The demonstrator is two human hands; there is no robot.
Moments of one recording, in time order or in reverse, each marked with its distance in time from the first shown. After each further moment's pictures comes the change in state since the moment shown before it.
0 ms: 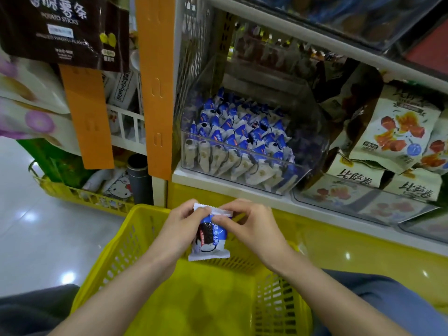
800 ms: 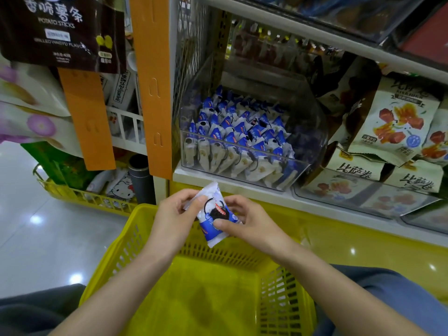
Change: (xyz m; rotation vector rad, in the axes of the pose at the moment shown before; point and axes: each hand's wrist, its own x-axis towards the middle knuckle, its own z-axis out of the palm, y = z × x) left_hand 0.000 0.005 -0.008 0.071 0.111 0.269; right_hand -0.001 -0.008 -0.002 0.413 -0.197 0.334
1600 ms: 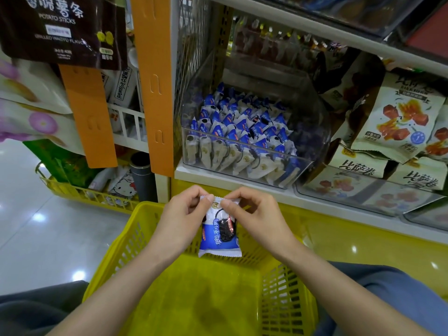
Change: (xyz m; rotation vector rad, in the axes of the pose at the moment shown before) left_hand -0.001 0.005 0.002 0.087 -0.146 0.063; right_hand -0.001 -0.006 -0.002 -0.159 0.189 -0.287
